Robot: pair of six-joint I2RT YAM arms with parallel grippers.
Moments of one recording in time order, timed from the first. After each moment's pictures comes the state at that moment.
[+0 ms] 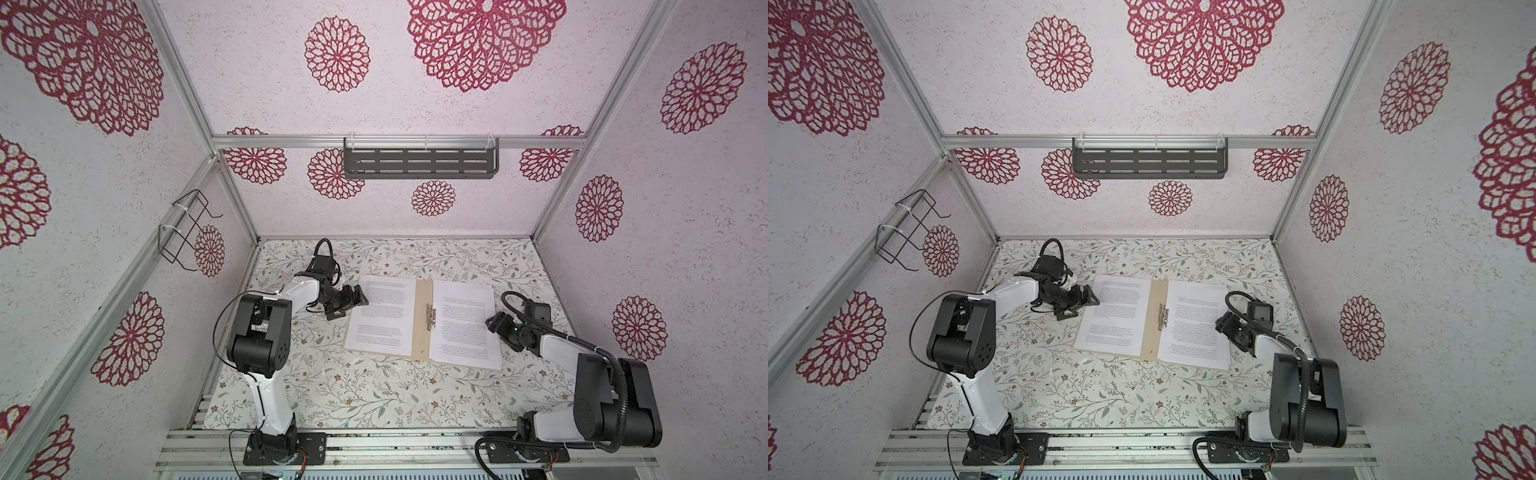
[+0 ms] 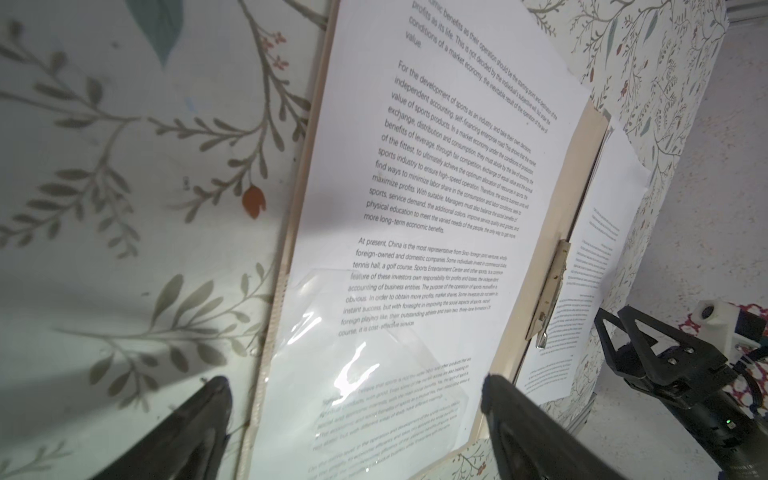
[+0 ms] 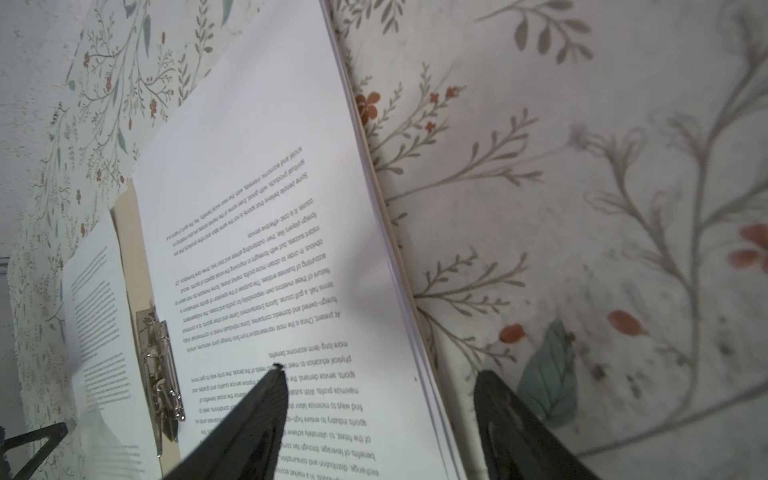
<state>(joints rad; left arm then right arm) -0.19 1.93 1.27 -0.55 0.49 -0.45 -0.09 1.41 0.55 -0.07 -0.28 0.56</state>
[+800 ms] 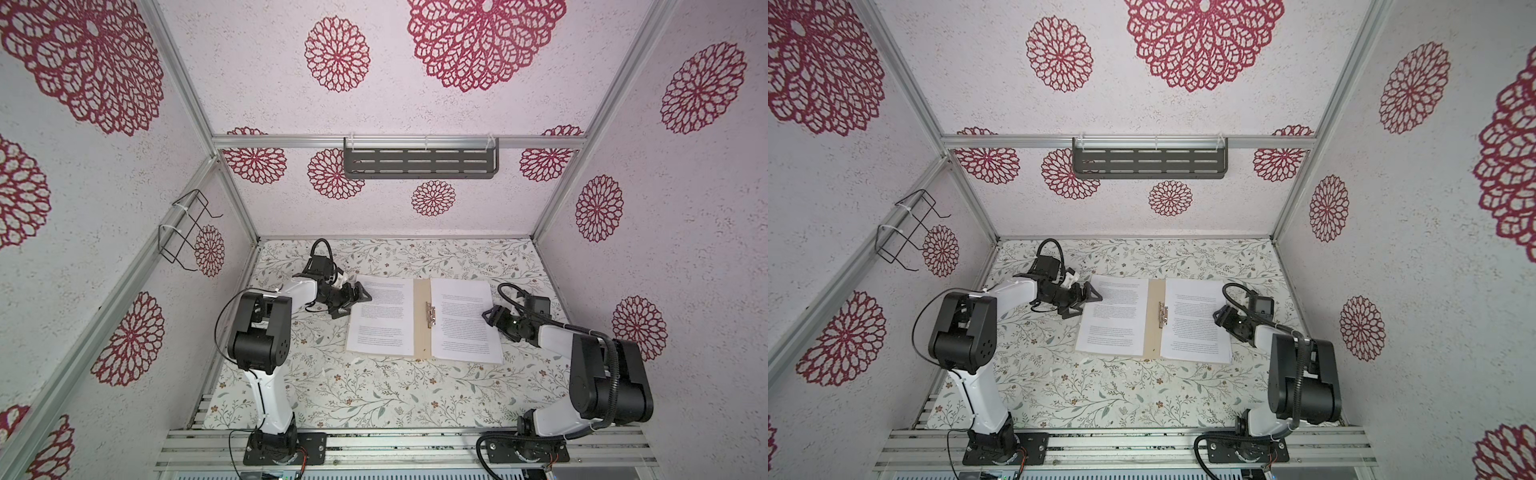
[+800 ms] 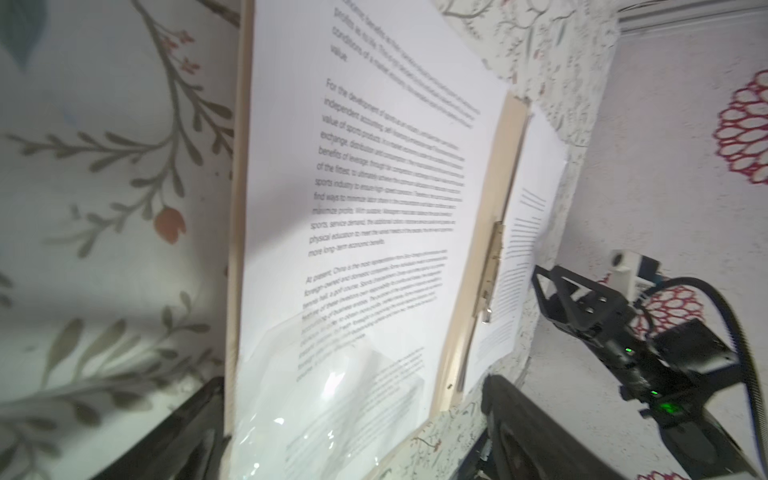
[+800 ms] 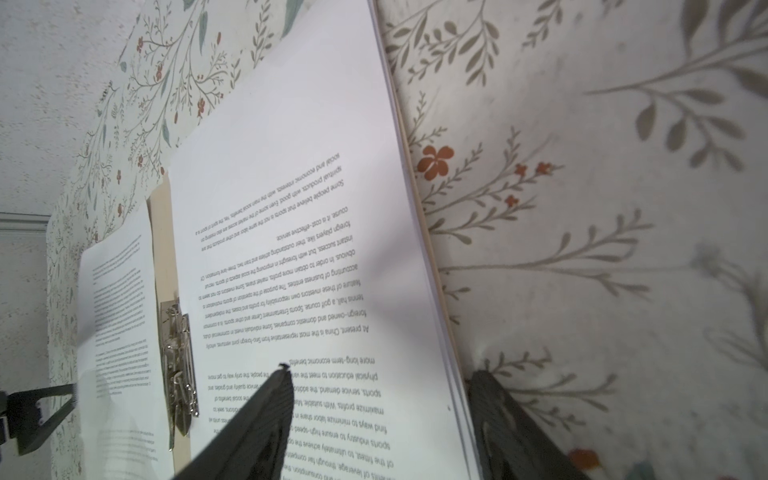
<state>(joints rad) -0.16 1.88 1.21 -0.43 0.70 -0.52 -0.10 1.54 0.63 0.01 -0.39 0.47</state>
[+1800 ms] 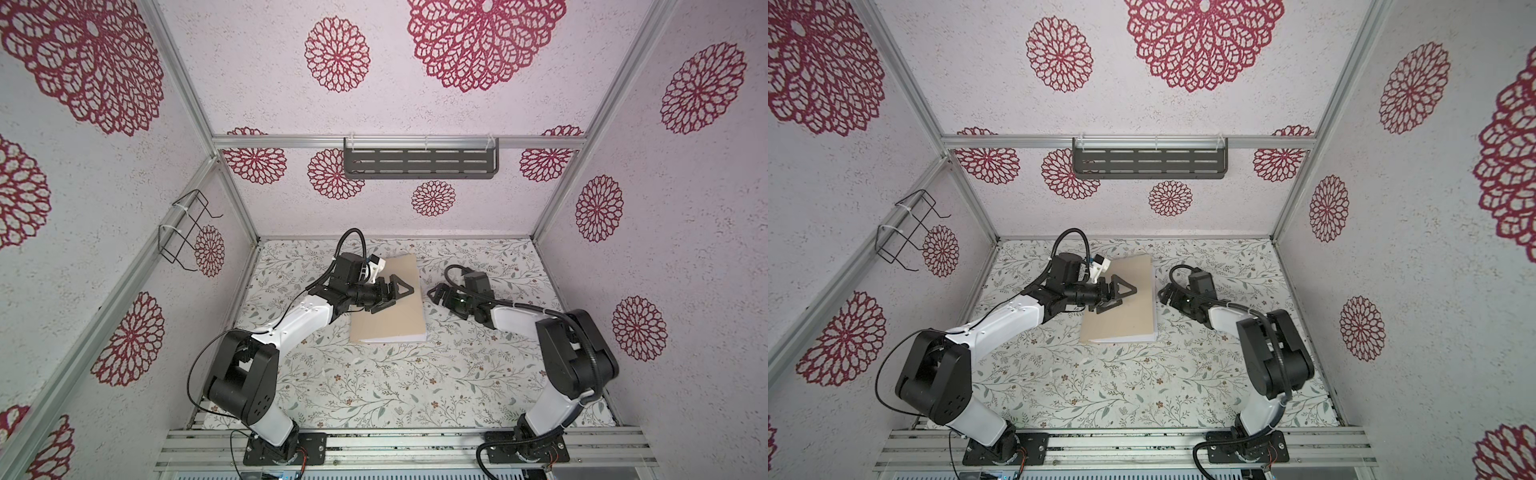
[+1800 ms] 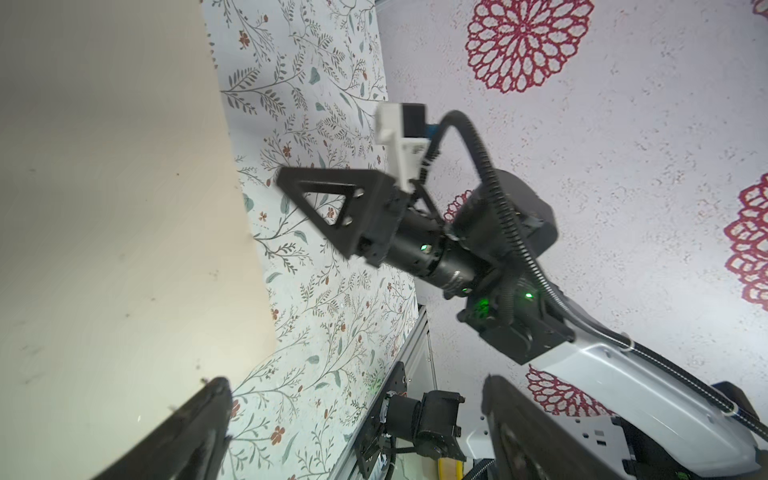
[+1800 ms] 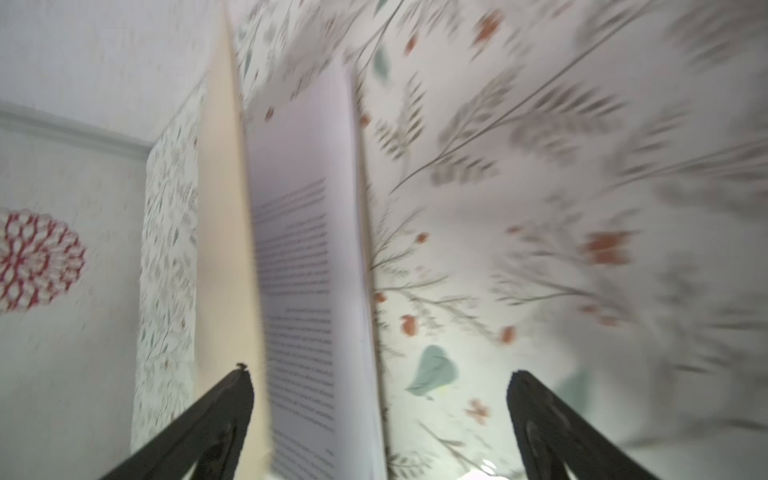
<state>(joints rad) -0.45 1.61 1.11 -0.10 0.72 -0.81 0.28 1.62 0.87 0.05 -0.22 0.74</state>
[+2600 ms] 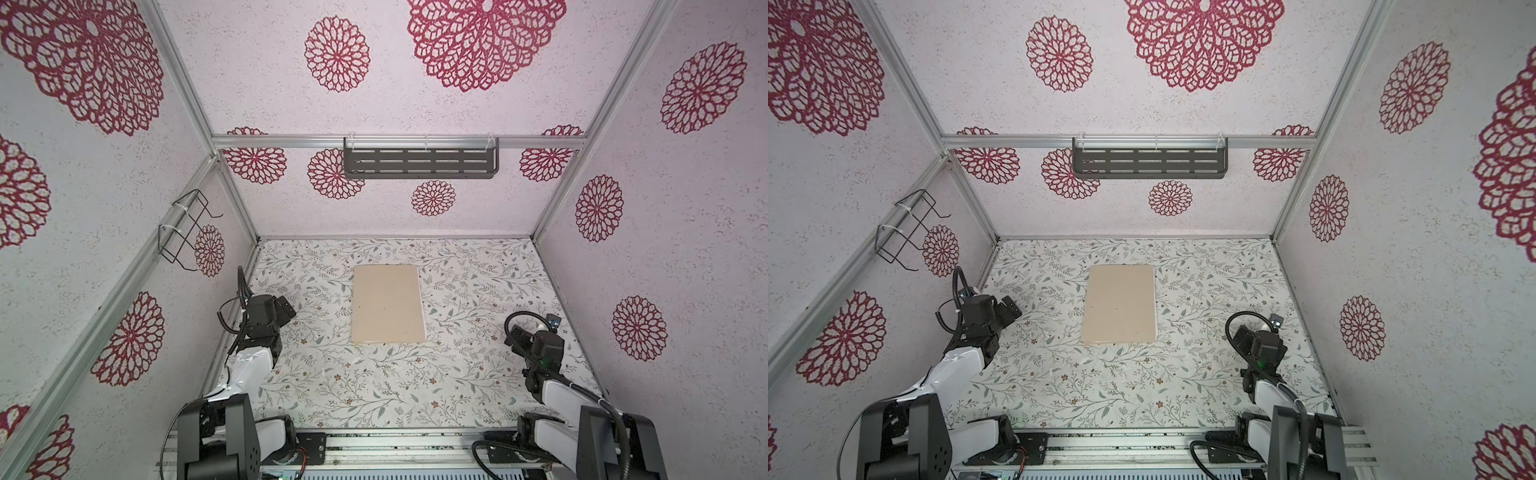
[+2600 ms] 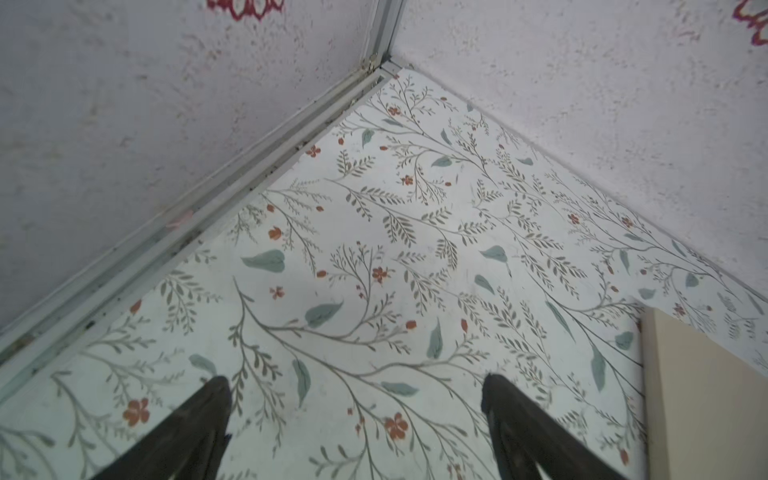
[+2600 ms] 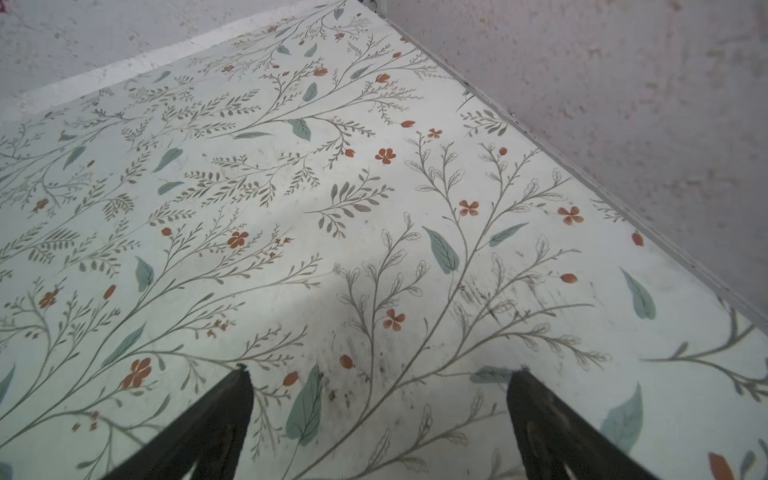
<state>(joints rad) 0.17 1.26 0.51 0.21 -0.25 -0.38 -0.17 1.15 0.14 0.52 0.16 0.26</state>
